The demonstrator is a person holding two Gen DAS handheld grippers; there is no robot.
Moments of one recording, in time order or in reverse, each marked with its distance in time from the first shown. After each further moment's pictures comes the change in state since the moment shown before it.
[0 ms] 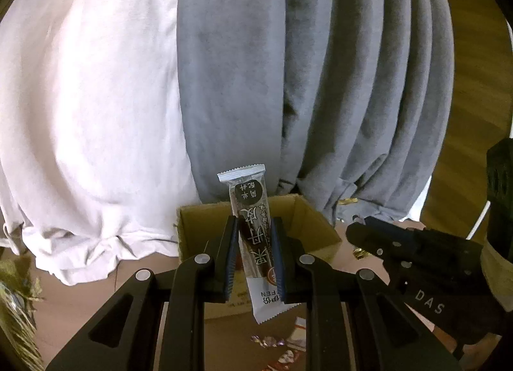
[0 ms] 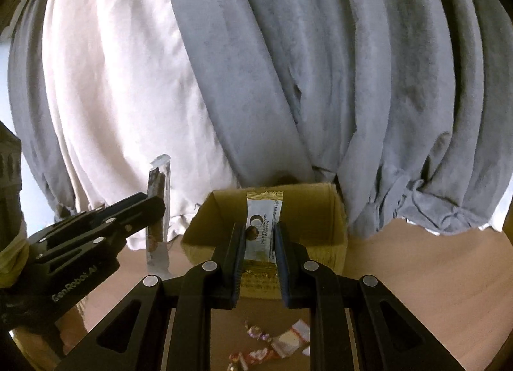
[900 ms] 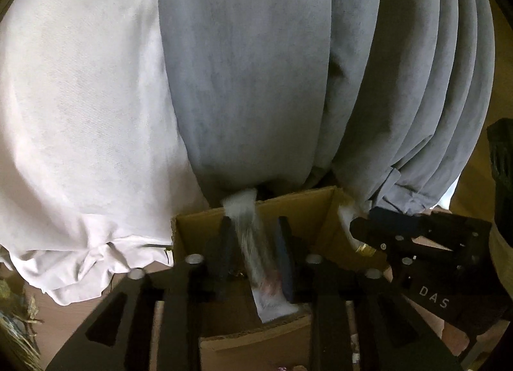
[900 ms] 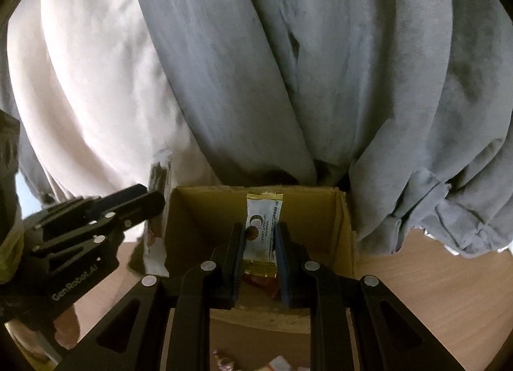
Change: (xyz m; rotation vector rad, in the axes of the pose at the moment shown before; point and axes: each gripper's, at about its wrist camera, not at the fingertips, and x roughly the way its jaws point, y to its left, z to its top) left arm 0.107 0.021 0.015 0.027 0.139 0.036; right arm 0.114 -0.029 0.032 -0.032 0.173 -0.001
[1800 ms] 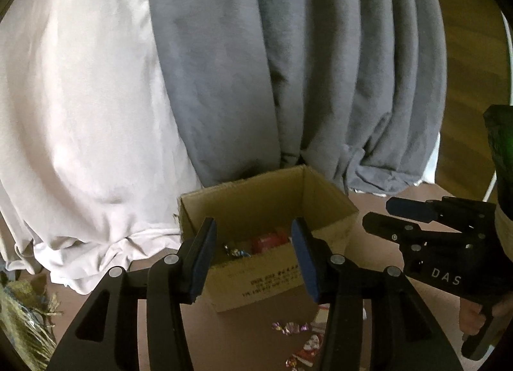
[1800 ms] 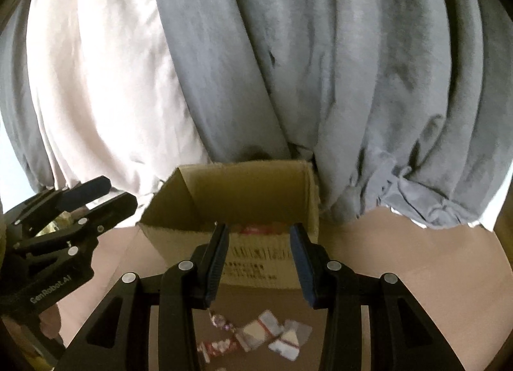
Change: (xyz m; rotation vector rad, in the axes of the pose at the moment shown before) left arm -0.086 -0.035 -0.059 0.123 -0.092 0.019; right arm -0.083 0.001 -0.063 0.017 -0.065 -0.063
